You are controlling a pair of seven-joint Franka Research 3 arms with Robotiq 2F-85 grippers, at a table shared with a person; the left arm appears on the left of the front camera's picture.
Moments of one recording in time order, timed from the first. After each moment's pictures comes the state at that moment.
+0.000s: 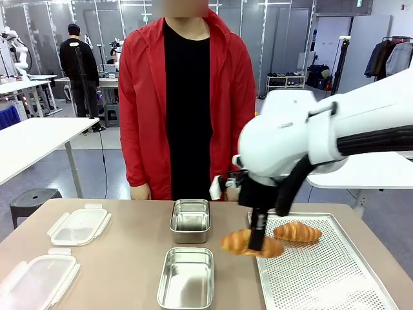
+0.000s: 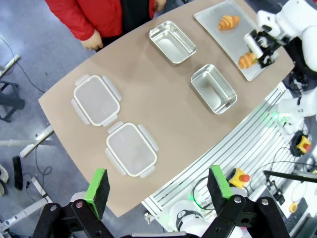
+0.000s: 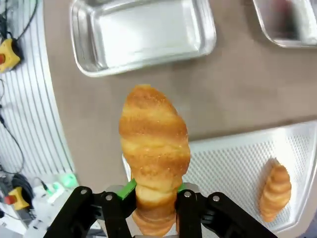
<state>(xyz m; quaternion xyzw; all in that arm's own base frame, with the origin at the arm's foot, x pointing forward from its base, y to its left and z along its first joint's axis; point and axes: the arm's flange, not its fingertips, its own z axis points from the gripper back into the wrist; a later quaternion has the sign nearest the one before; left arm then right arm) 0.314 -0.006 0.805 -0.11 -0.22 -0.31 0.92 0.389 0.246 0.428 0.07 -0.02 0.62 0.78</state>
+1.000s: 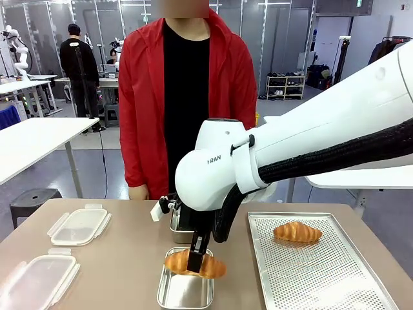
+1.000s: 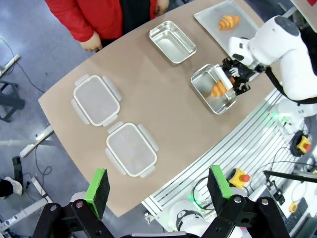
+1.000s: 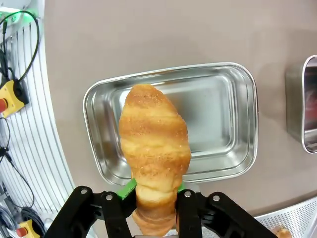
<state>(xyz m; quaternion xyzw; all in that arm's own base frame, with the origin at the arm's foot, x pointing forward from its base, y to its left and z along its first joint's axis) 0.314 -0.006 0.805 -0.11 -0.22 -0.31 0.92 0.379 0.362 0.383 0.09 -0.02 0.63 0.77</state>
